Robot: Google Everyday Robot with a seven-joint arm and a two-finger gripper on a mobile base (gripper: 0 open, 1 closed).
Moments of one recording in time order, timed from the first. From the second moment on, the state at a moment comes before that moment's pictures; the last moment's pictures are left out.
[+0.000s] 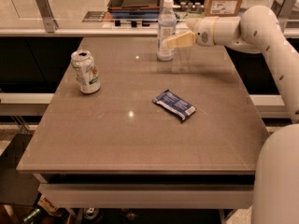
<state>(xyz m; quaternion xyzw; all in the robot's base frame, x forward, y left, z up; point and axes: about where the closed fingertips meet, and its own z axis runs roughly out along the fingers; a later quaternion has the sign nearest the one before) 0.802 -0.101 0.910 -0.38 0.69 0.28 0.55</state>
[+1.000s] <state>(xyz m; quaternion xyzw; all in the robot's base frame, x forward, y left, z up) 0.819 -0.062 0.917 -0.42 0.65 0.30 0.55</state>
